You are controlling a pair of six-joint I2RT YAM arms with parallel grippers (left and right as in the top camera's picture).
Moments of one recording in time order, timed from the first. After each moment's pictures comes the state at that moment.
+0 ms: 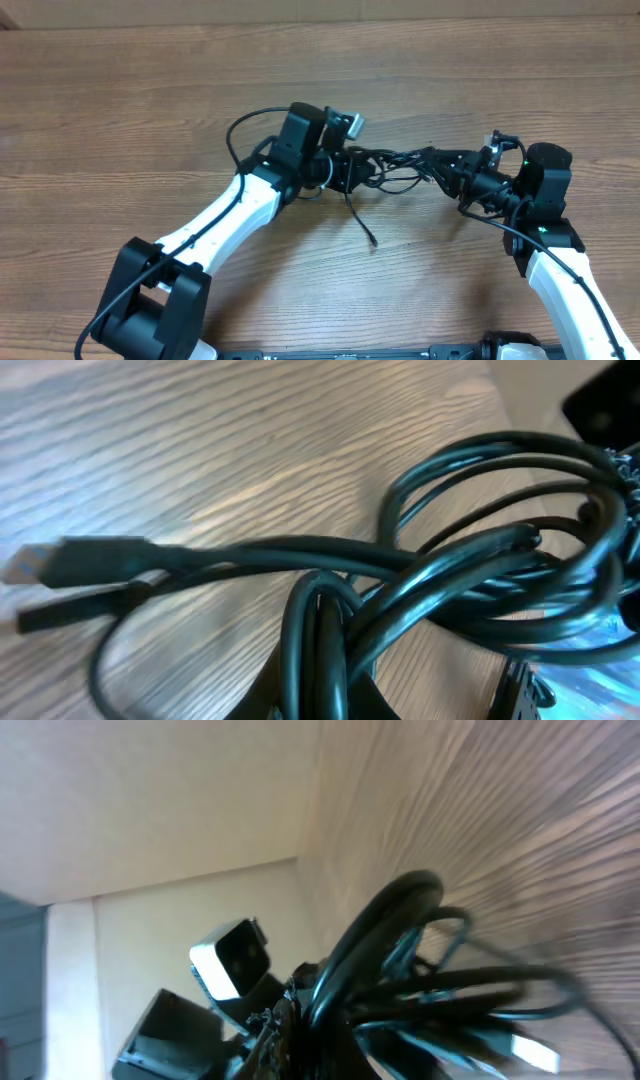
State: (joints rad) left arm -0.49 1.70 1.08 -0.18 0.62 -0.36; right arm -0.06 1.19 0.60 0.08 -0.86 1.28
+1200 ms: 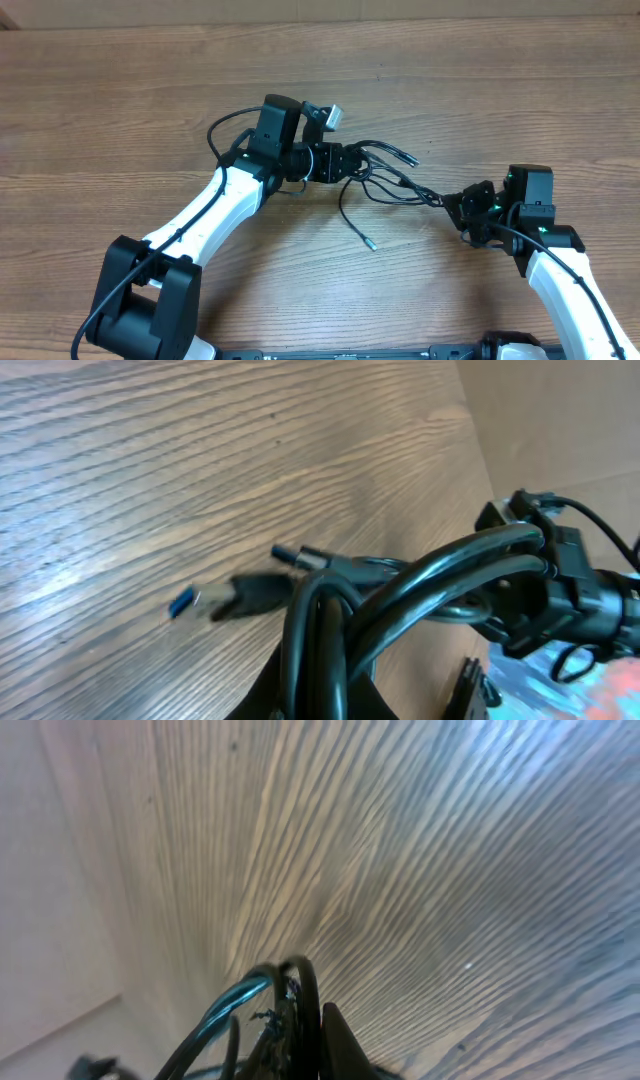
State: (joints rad) left arm -0.40 1.70 1.08 -0.18 0.74 -0.42; right arm -0.06 1.19 0.60 -0.43 -0.42 1.14
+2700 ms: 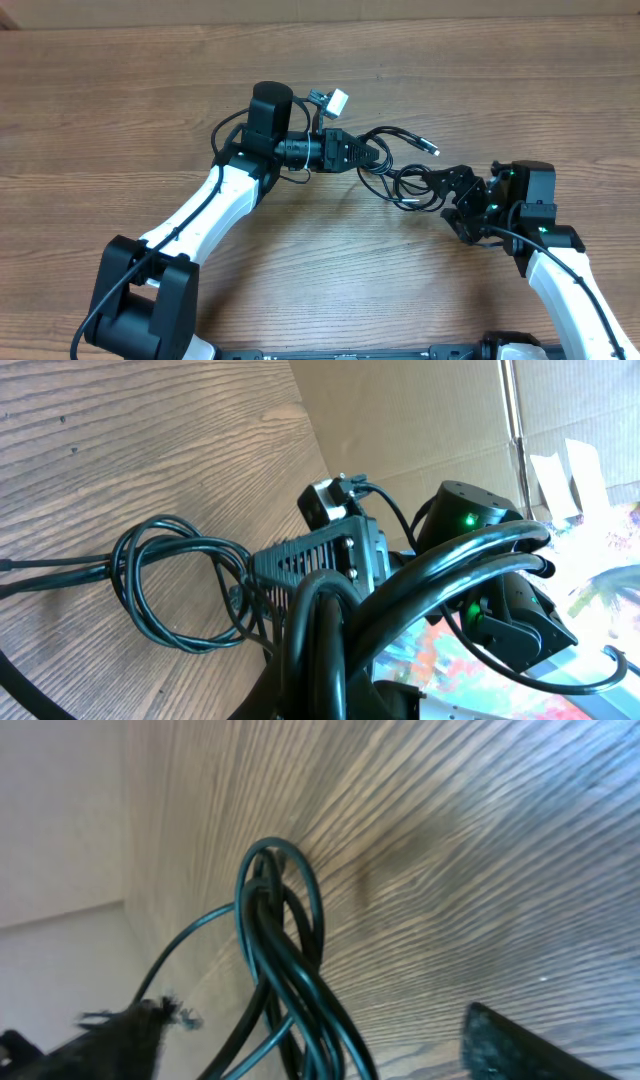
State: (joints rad) left arm -0.38 1.70 1.08 0.09 1.11 -0.70; right arm -0.06 1.19 0.60 -0.35 -0.60 0.89
